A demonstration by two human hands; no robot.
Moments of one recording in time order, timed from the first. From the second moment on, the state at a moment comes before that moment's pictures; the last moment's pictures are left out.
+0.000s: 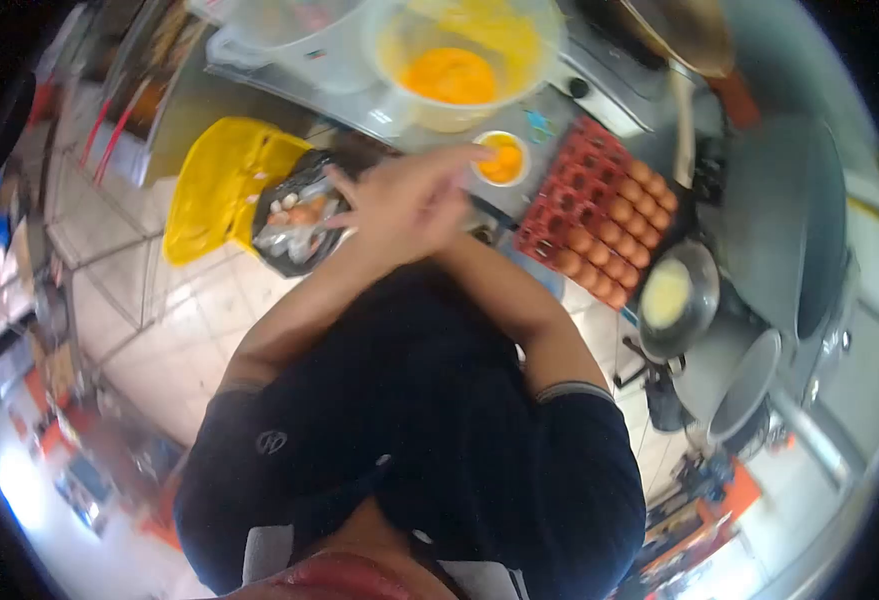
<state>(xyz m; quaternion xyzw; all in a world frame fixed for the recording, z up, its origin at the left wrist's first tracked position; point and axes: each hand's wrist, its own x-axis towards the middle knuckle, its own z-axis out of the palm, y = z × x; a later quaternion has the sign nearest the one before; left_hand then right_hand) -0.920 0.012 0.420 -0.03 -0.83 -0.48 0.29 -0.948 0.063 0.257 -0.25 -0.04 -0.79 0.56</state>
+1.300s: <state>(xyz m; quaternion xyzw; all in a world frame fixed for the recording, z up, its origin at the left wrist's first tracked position) -0.984 -0.065 0.386 -0.01 -0.84 -0.39 0.38 -1.114 0.162 0.523 -0.42 0.88 -0.19 -0.12</state>
